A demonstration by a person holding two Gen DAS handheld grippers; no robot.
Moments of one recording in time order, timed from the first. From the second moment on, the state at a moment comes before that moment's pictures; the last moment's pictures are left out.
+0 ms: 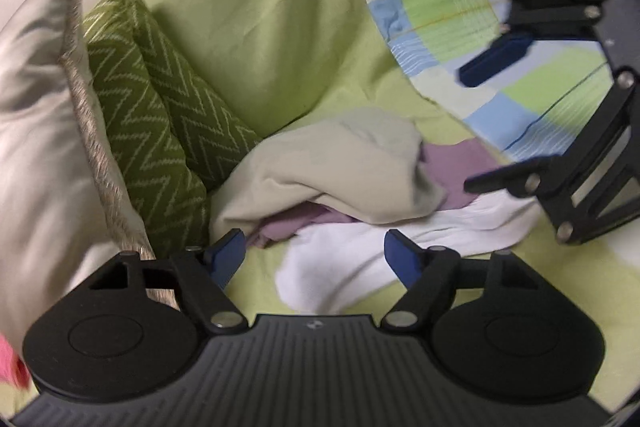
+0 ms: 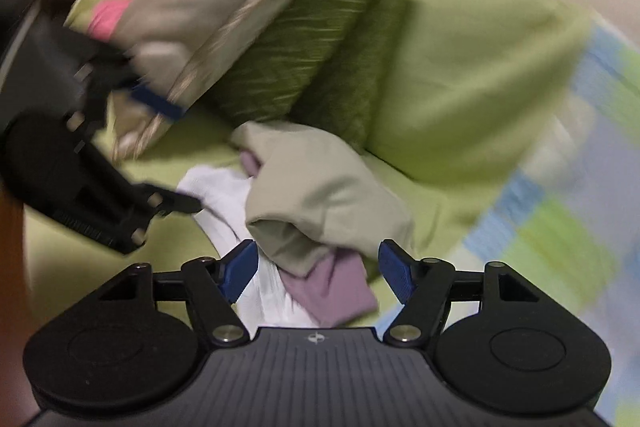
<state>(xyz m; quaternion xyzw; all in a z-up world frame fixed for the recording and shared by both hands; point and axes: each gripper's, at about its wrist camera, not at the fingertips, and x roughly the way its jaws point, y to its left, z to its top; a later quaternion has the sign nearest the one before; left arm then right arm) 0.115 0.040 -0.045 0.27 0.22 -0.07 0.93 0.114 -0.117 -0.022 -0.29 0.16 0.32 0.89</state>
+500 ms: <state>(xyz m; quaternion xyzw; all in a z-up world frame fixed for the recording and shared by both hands) 0.135 0.030 -0.044 0.33 0.16 -0.08 0.93 0.161 -0.108 -0.006 -0.24 0.13 0.34 0.90</state>
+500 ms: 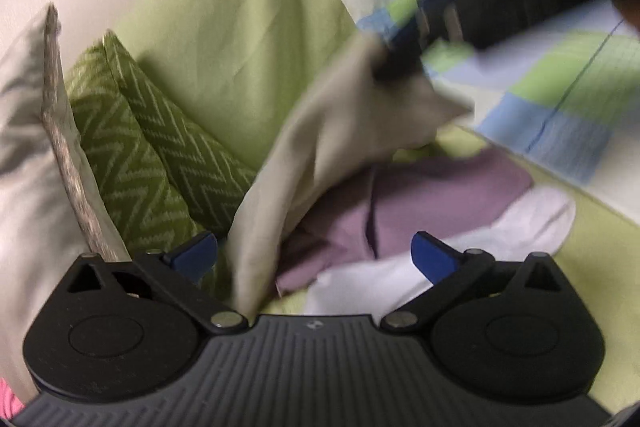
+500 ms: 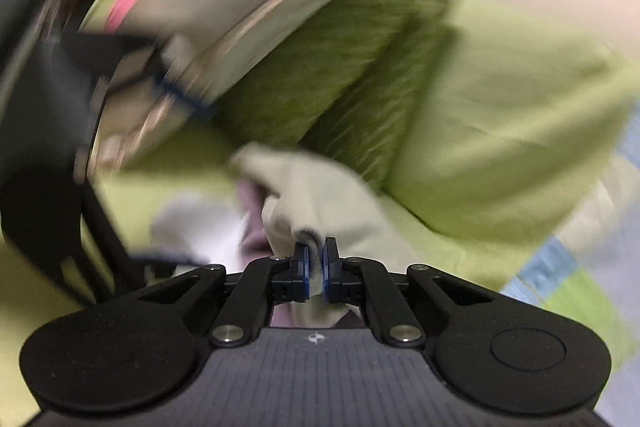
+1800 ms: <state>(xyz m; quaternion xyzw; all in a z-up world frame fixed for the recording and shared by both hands) 0.154 -0.290 0.001 0.24 0.31 -0.38 0.84 0.098 -0.533 0.100 -0.06 0.23 0.05 0.97</state>
